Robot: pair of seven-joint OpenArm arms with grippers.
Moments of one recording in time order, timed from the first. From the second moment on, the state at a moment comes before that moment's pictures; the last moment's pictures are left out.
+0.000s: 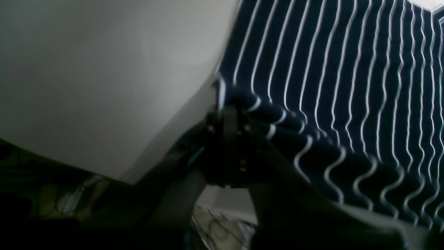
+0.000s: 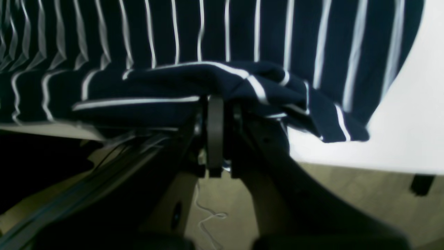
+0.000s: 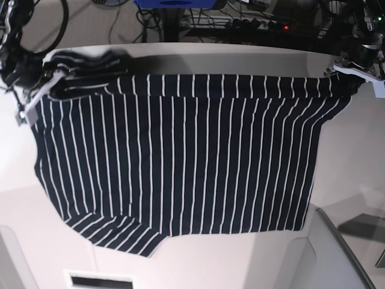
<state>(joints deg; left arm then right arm) 35.3 -11.9 -37.1 107.6 -35.7 -11.2 37.5 -20.3 9.5 24.2 106.9 28.7 18.8 -71.4</state>
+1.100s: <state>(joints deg) 9.6 -11.9 -29.2 88.1 -20.9 -11.2 44.0 10.9 16.8 7.0 69.2 28.3 15.6 -64.9</state>
